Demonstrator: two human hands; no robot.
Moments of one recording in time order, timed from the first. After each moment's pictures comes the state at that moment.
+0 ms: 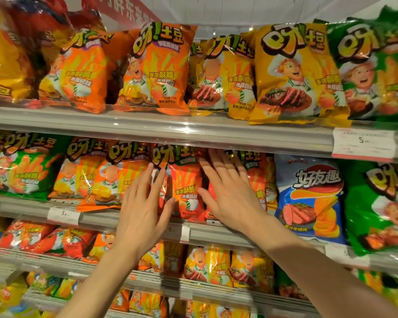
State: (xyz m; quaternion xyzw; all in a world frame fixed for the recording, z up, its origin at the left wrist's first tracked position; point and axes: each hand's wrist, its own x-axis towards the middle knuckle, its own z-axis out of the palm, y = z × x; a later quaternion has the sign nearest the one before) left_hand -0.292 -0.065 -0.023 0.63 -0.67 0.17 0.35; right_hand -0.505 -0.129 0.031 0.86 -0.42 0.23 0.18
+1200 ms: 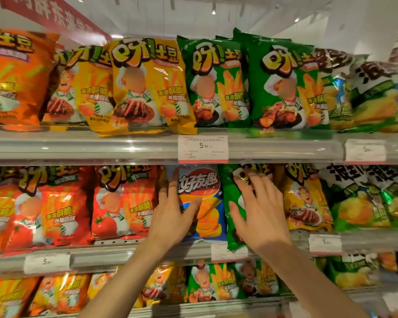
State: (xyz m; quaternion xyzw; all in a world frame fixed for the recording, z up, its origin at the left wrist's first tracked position) left_hand -0.580 -0.135 0.003 0.61 -0.68 -0.14 0.39; right_hand -0.783 -0.100 0.023 0.70 -0.61 0.30 0.20
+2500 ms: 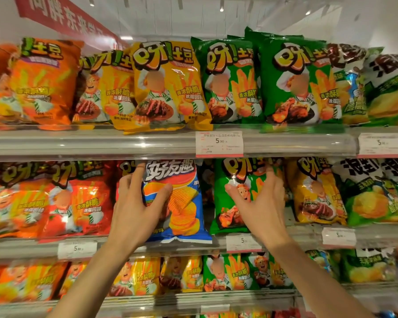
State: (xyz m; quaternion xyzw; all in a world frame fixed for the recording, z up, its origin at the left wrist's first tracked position) left_hand -0.502 -0.080 0.032 0.58 -0.63 -0.07 0.51; right_hand -0.762 -0.113 0.013 0.59 -0.65 0.48 -0.01
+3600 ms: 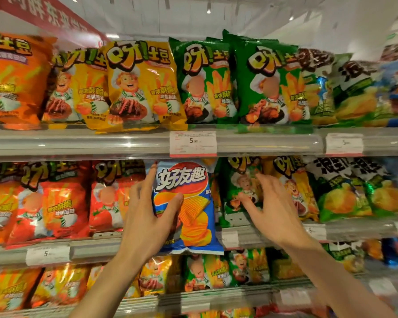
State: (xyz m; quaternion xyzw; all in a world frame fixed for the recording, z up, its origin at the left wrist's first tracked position) left_hand -0.554 -0.067 0.018 0.52 -0.65 -0.11 0.55; right_hand -0.823 -0.086 0.024 0.68 -0.64 0.34 0.08
